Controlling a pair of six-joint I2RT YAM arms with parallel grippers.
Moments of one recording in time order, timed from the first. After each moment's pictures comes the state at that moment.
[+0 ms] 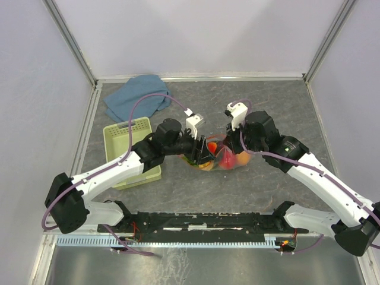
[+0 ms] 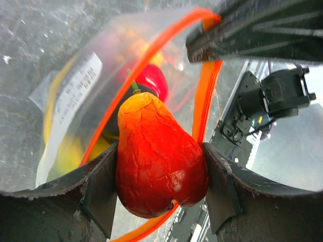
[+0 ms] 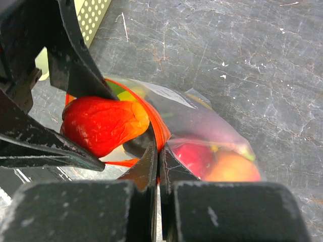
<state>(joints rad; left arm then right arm) -0.82 1.28 0.92 -0.08 0.40 -0.32 0.71 1.08 1.11 -0.59 -0.05 0.11</state>
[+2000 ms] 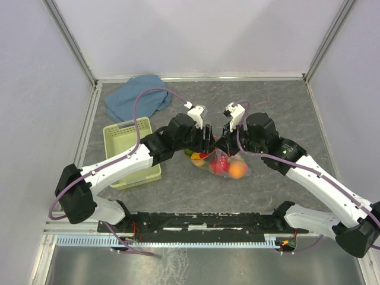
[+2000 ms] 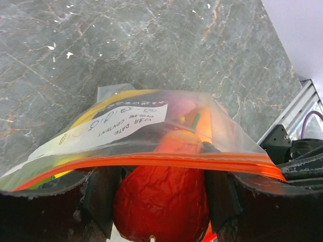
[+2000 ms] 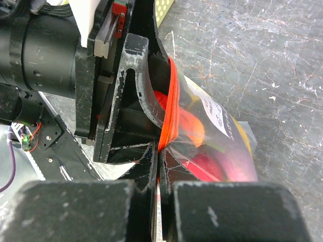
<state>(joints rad) -0.87 1.40 1.09 -0.20 0.07 -0.50 0.71 1.06 1.04 -0.44 -0.23 0.20</state>
